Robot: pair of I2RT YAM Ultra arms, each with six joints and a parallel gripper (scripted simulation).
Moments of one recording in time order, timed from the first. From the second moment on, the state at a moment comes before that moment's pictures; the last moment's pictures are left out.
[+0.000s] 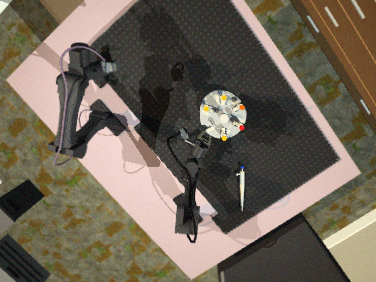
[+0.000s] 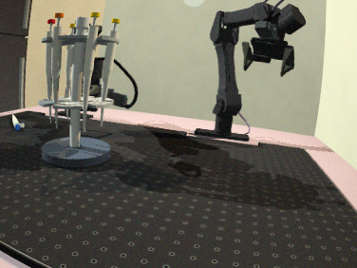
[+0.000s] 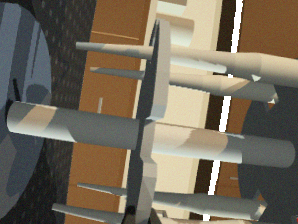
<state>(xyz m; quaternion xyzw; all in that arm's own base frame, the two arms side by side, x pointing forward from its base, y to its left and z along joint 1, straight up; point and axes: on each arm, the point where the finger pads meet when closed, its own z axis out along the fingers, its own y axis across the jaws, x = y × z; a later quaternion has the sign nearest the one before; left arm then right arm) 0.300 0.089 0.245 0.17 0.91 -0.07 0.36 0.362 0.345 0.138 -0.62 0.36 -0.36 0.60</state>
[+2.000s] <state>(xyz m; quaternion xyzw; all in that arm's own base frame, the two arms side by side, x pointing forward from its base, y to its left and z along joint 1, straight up) 0.300 0.089 0.245 0.17 0.91 -0.07 0.36 0.375 0.327 0.138 -0.66 0.26 -0.27 0.65</state>
